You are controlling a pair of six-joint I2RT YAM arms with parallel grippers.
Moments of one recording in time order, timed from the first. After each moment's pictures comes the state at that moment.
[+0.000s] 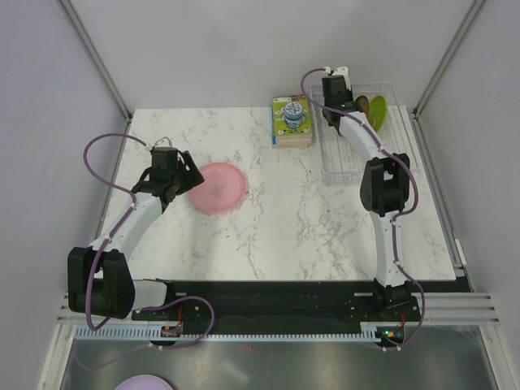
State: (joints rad) left arm -0.13 1.30 0.89 -0.30 -0.10 -0.54; right arm 0.21 2.36 2.20 -0.44 0.62 -0.05
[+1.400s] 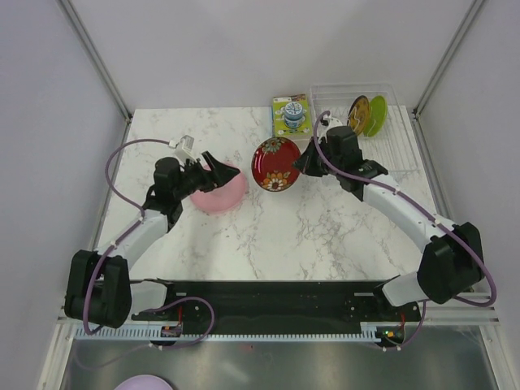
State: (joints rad) left arm -0.20 1.24 0.66 0.33 0.48 -0.69; right arm 0.45 1.45 1.16 -0.24 -0.13 0.56
